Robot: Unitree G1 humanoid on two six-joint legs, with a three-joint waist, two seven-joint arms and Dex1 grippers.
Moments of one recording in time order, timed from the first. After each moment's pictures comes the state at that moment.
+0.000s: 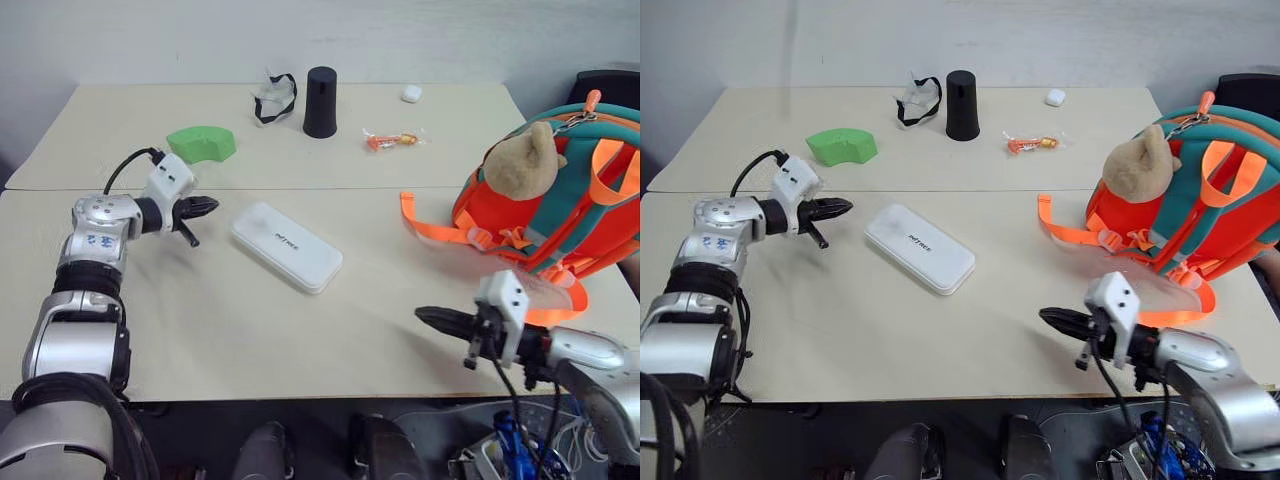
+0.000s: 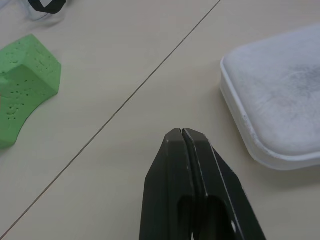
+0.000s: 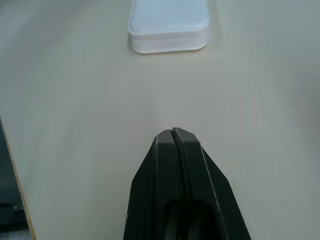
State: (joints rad) left arm -1.03 0.66 -0.06 1.07 0.03 -0.08 -0.84; right arm 0.01 -0.72 -0.09 -0.47 0.49 0.54 0.83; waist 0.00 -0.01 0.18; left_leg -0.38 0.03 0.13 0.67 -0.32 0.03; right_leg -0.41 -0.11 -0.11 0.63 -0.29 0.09
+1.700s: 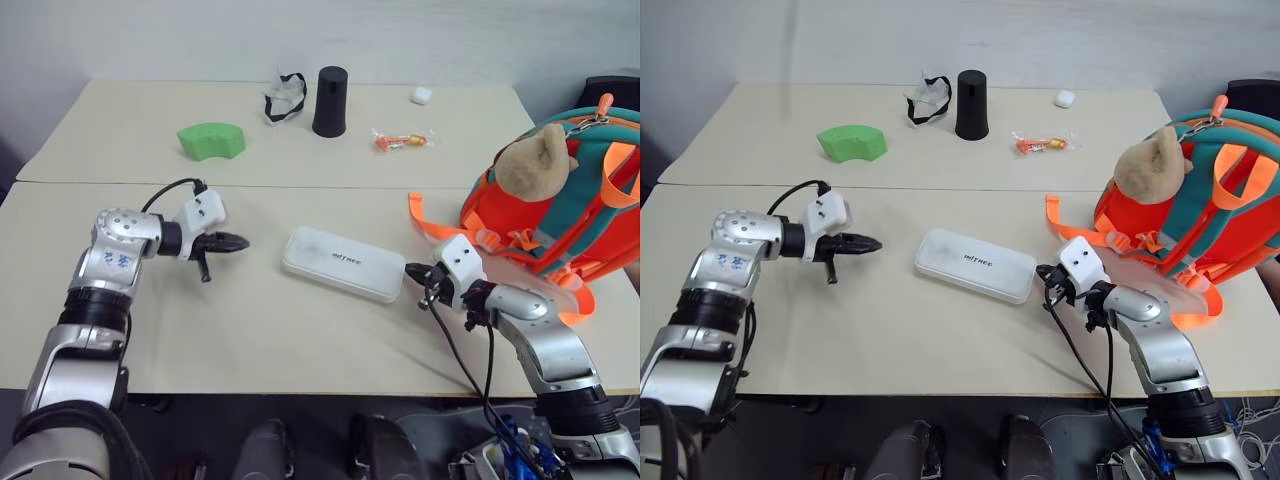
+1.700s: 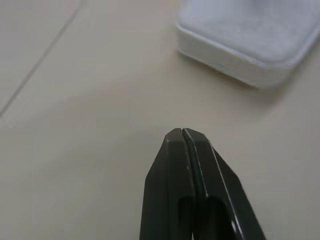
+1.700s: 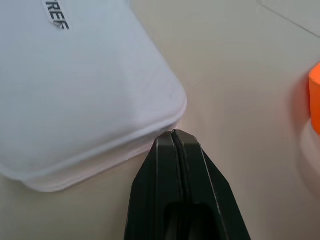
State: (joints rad) left arm -0.87 0.62 -0.09 0.63 -0.03 0.12 -1.10; right arm -0.30 -0.58 0.03 -0.12 0.20 0.45 0.65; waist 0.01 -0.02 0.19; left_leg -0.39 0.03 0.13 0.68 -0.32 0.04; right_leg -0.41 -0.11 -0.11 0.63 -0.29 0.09
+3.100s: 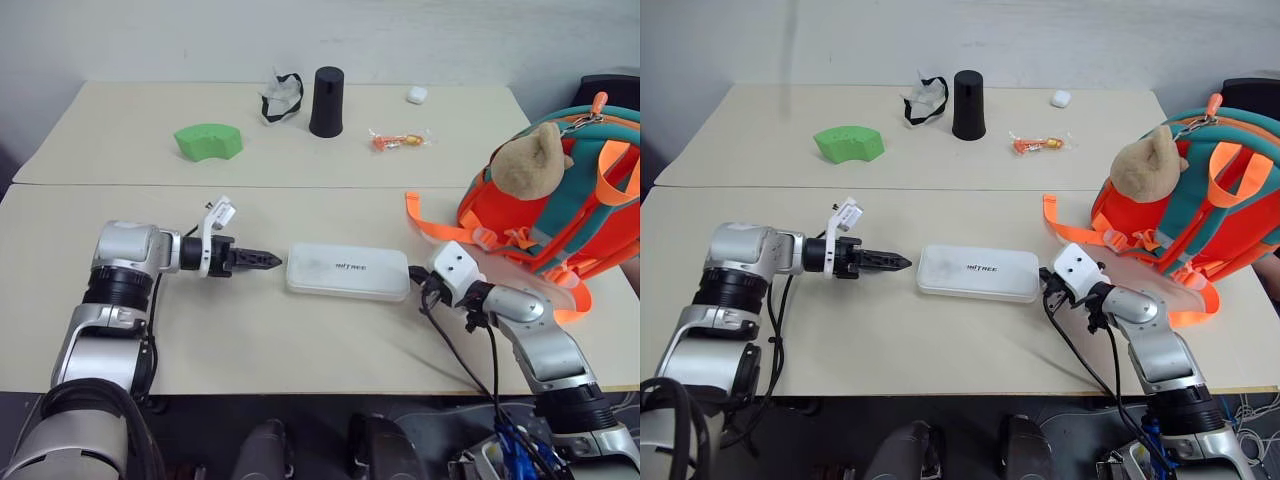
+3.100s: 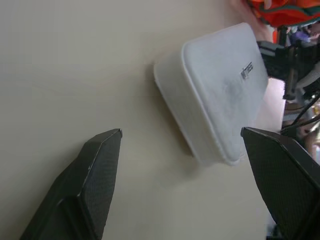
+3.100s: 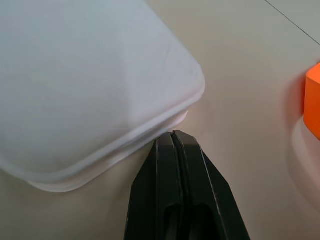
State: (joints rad) left arm -0.94 0.57 -0.06 0.62 -0.33 1.22 -1.14; right arm -0.30 -0.60 0.07 -0.05 0.07 0.31 0.69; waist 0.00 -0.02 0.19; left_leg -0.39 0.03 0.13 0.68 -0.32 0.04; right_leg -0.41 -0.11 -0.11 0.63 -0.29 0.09
